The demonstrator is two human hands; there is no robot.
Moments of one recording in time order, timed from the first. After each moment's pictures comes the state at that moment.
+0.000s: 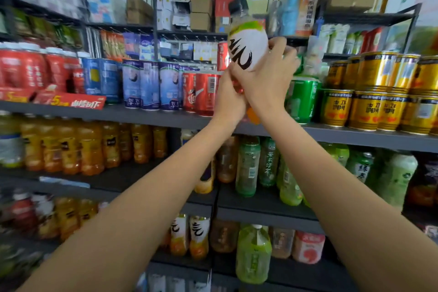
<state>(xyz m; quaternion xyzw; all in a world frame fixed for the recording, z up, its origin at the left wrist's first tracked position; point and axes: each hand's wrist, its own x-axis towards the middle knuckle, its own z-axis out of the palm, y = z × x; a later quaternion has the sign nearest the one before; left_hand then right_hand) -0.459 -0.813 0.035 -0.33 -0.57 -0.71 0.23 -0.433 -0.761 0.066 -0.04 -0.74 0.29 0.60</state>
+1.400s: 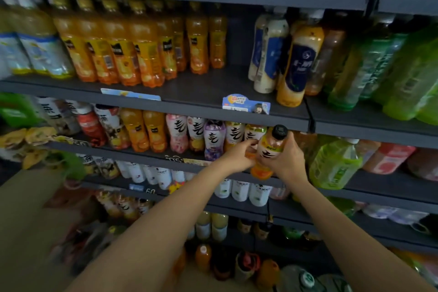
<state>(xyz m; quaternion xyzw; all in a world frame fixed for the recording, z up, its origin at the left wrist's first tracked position) -0.542 -1.016 -0.283 -0.23 -0.84 -0.44 -0.23 -0.481 -0.889 -0.285 -0.17 -0.90 0.36 0.18</state>
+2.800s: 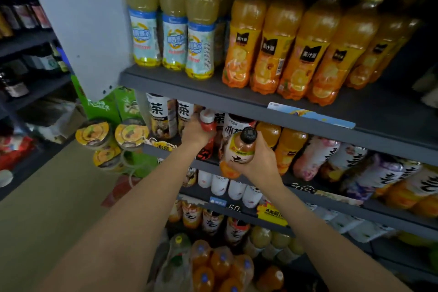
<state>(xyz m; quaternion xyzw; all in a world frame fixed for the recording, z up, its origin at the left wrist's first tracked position) -0.777 -1.452 -0.314 0.06 -0.88 -0.46 -0.03 -0.681 -1.309 -0.318 0.00 -0.91 0.41 0.13</state>
